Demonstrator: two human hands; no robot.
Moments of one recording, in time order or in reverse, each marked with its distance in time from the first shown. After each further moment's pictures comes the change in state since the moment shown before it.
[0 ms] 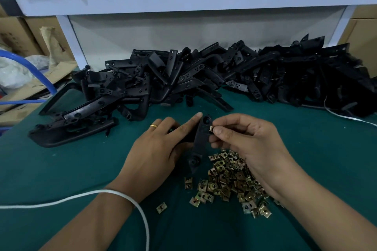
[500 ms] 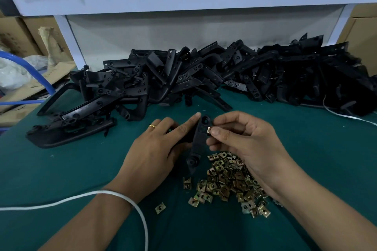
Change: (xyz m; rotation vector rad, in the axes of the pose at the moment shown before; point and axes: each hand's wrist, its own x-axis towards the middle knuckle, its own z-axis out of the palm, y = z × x) left_hand 0.000 0.002 -0.002 -0.034 -0.024 -0.012; right_hand -0.001 -0.002 0.002 0.043 -0.002 0.036
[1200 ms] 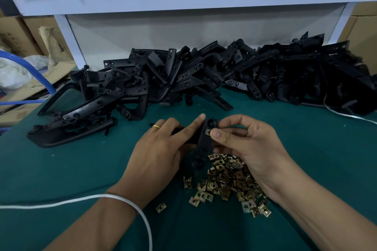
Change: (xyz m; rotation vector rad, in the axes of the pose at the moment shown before) left_hand 0.000 0.010 0.004 0.070 0.058 0.017; right_hand -0.002 0.002 -0.001 0.008 0.050 0.062
